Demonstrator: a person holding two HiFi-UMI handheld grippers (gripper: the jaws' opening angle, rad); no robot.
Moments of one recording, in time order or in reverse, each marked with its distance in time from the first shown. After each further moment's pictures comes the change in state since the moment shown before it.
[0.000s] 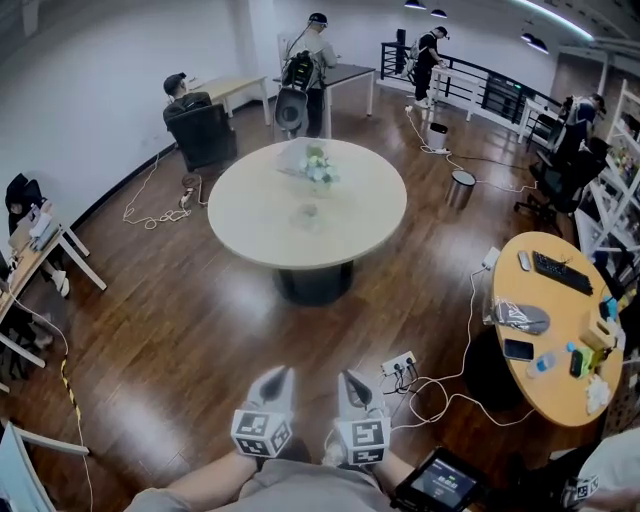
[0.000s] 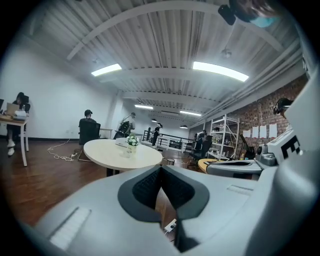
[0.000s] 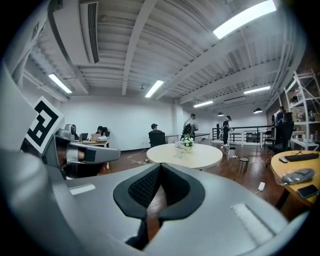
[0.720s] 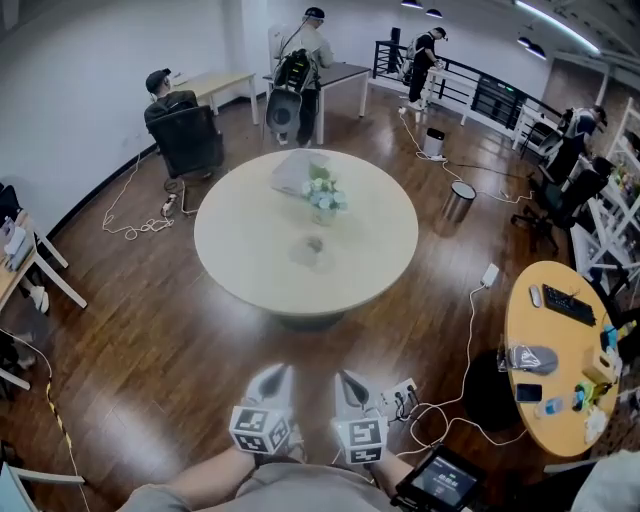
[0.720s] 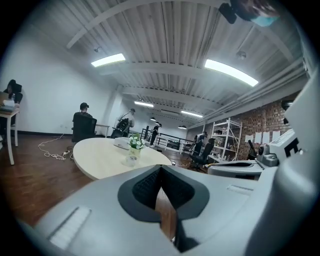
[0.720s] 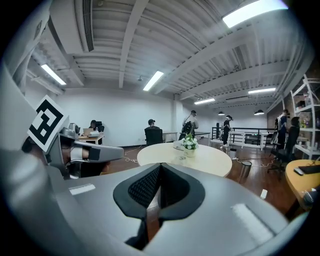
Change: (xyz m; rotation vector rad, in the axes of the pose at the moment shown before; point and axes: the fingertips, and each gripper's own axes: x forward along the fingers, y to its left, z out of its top) left arm 0.160 0.118 0.048 -0.041 0.015 -0.058; right arm 0.191 -0.027 0.040 -0.041 0.044 -0.035
